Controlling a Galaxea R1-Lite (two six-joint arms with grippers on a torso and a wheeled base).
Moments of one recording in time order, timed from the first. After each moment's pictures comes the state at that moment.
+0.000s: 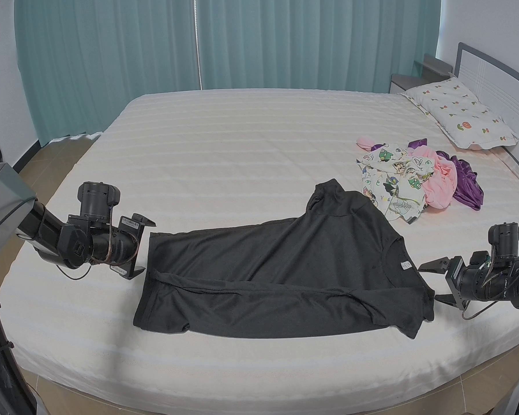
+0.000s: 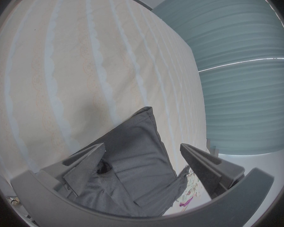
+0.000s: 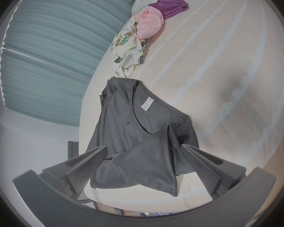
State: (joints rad) left arm -0.09 2.05 -1.00 -0.36 -0.10 -1.35; right arm -0.09 1.79 -0.44 -0.64 0.41 0.75
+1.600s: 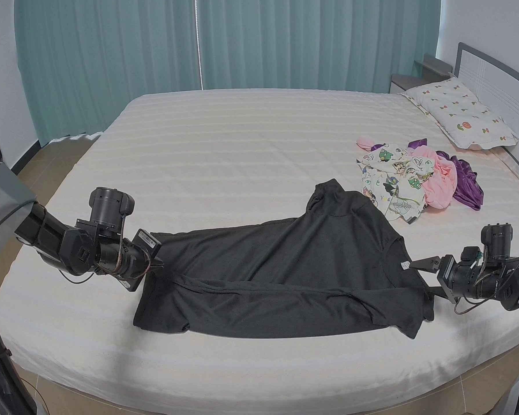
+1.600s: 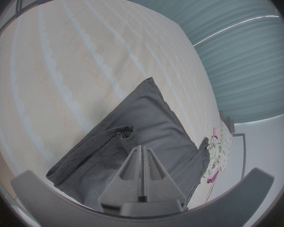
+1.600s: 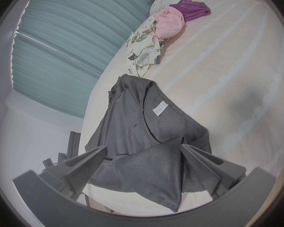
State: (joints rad) left arm -0.18 2.00 -0.96 -0.25 -0.09 -1.12; right arm -0.07 1.88 -0.45 -0.80 0.45 0.66
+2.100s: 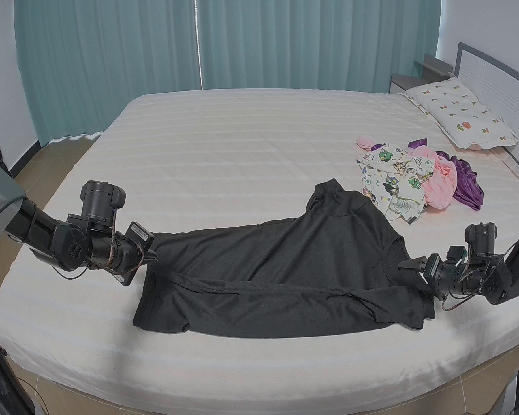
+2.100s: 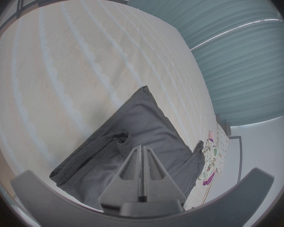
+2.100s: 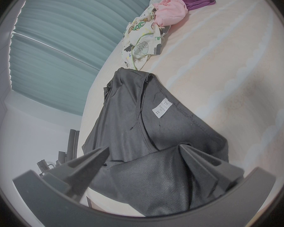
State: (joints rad) left arm -0.16 1.97 -0.96 -0.24 -0.10 -1.12; right arm -0.04 2.02 -0.55 -0.80 0.45 0.67
